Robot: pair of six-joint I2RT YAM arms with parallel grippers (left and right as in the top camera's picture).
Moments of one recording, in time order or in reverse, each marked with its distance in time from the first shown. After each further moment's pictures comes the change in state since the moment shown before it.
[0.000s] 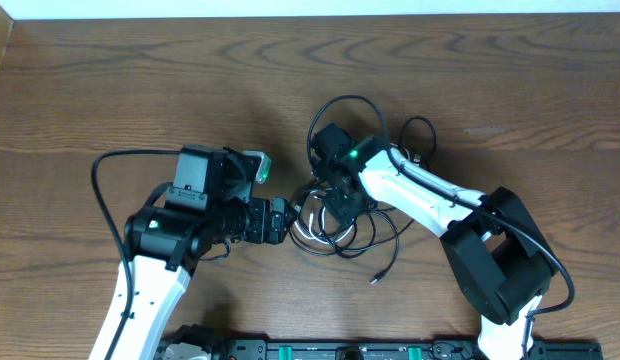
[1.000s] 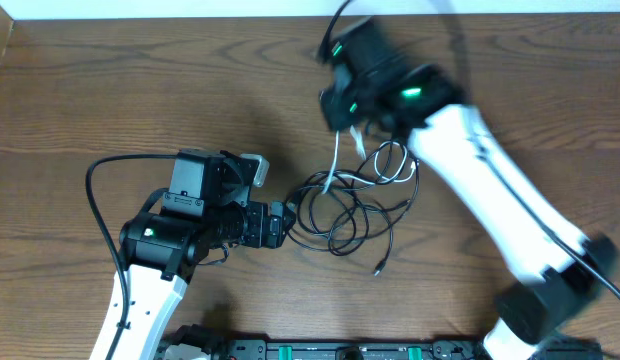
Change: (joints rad) left arm 0.000 -0.034 0.000 -0.023 0.000 -0.001; right arm -0.117 -0.172 0.561 -0.098 -0.033 0.182
